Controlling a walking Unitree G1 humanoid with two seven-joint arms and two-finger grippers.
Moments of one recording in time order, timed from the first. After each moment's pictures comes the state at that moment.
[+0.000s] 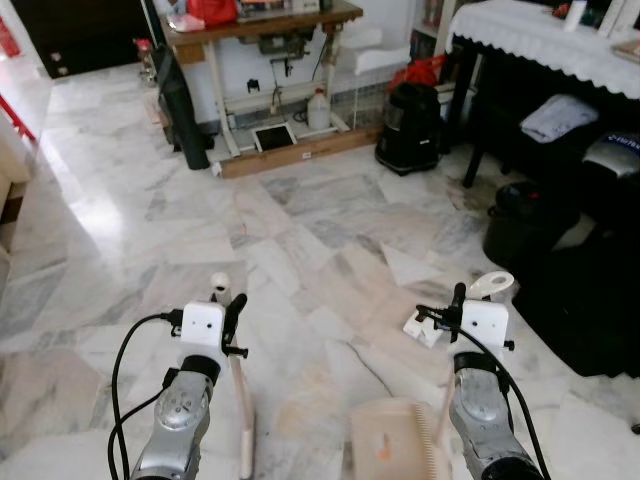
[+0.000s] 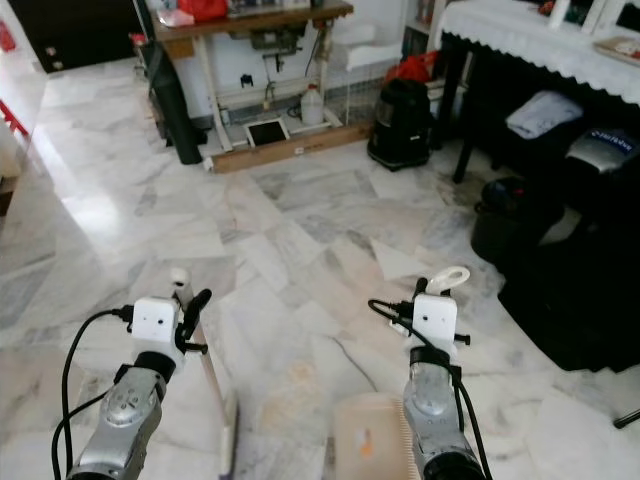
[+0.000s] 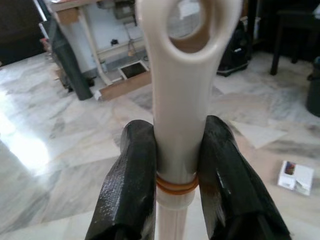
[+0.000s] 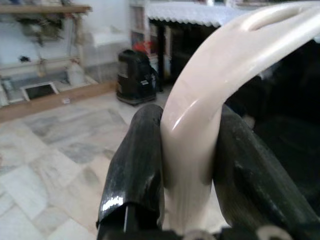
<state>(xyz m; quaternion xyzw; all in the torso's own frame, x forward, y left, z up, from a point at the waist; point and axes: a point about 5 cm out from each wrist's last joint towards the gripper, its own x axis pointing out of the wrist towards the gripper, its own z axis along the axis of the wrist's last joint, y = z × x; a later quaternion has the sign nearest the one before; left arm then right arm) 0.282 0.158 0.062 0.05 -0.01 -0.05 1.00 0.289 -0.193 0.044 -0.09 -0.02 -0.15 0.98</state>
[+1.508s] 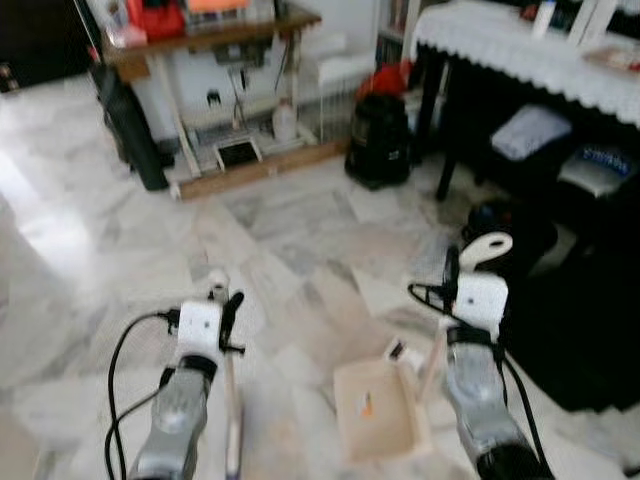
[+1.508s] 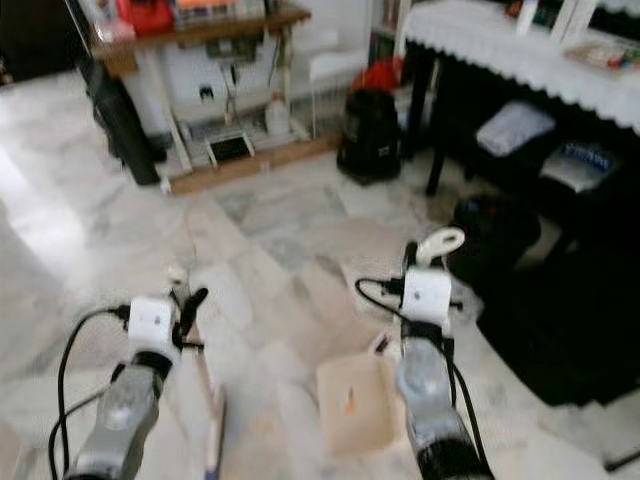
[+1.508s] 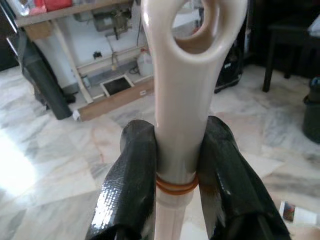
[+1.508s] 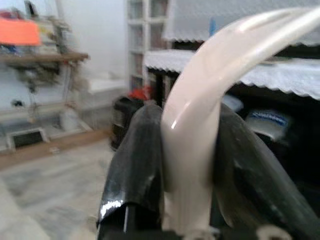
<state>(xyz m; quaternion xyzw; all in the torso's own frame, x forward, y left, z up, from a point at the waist) 0.281 0.159 0.064 0.06 -0.02 -0.05 1.00 0.302 -0.185 0.085 -0.10 -0.11 -0.12 0.98</state>
